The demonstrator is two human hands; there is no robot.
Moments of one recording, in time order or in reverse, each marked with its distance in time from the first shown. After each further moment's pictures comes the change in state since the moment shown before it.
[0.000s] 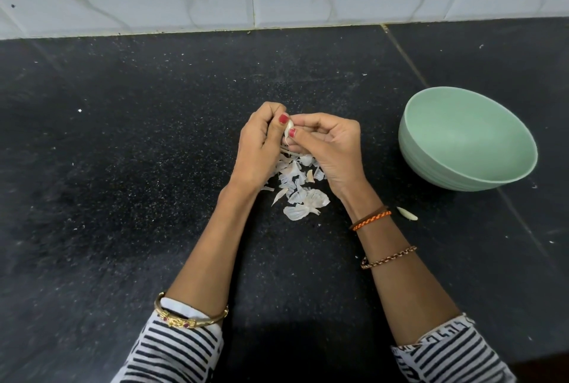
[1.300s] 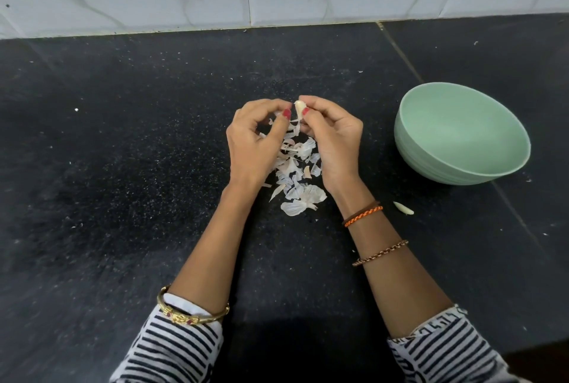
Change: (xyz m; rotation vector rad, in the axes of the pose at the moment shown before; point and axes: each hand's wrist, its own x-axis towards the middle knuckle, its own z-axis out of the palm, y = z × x) left_hand -0.008 0.015 0.004 0.082 0.215 0.050; right_hand 0.005 0.002 0.007 0.083 0.279 -0.044
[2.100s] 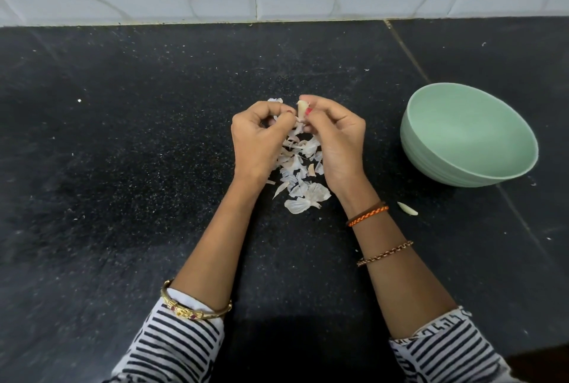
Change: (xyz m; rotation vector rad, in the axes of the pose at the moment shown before) left_hand 0.001 0.011 0.001 -0.194 0.029 -0.285; right_hand -0.001 0.001 0.001 0.027 -0.072 0.010
